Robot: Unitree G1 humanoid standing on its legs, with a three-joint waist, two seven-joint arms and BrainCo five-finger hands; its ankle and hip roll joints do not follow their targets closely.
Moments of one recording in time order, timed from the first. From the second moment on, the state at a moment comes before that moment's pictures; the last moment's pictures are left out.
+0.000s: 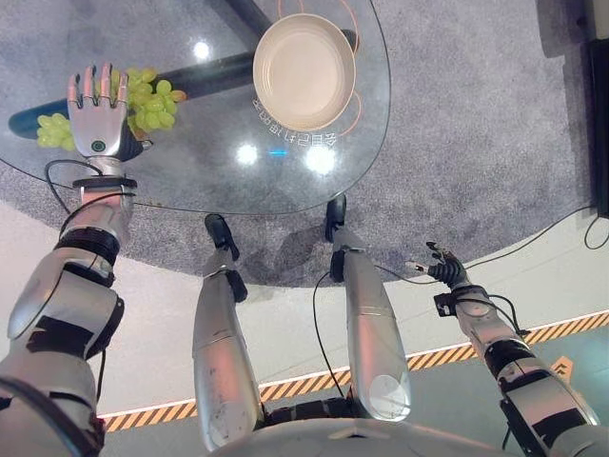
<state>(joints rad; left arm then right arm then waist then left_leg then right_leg) -0.96 0.77 -0.56 1.16 0.73 0.08 0.85 -0.35 -0.49 0.30 0.99 0.22 -0.22 -0.11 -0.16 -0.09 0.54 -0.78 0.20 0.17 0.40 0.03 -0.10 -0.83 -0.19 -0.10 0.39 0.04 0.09</state>
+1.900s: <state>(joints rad) -1.15 0.80 -0.60 1.31 0.38 0.12 0.49 -0.31 -0.55 0.33 0.81 0.26 -0.21 -0.13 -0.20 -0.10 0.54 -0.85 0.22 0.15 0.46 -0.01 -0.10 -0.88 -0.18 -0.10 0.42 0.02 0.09</state>
